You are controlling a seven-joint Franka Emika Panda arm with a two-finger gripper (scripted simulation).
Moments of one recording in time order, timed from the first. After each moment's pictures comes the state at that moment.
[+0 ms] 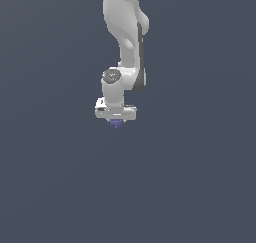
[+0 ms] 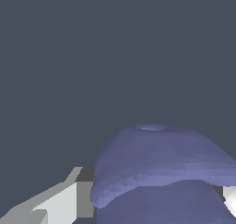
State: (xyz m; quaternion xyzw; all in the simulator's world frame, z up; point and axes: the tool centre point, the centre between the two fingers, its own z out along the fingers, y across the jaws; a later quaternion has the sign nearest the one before) arm -0.106 -0.060 0.041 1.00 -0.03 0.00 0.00
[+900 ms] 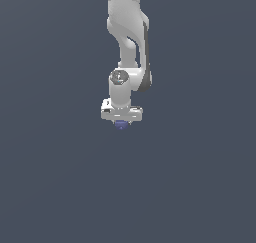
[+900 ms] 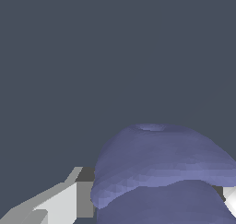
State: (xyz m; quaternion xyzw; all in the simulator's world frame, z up) arm -0.097 -0.032 0.042 1.00 -0.03 0.00 0.00
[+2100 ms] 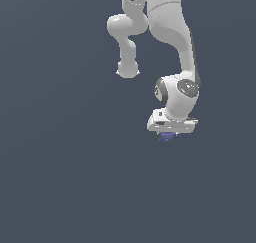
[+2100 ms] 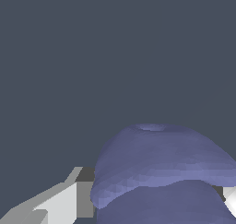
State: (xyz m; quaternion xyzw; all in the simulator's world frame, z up) arm -0.022 0.190 0.055 1.00 -0.03 0.00 0.00
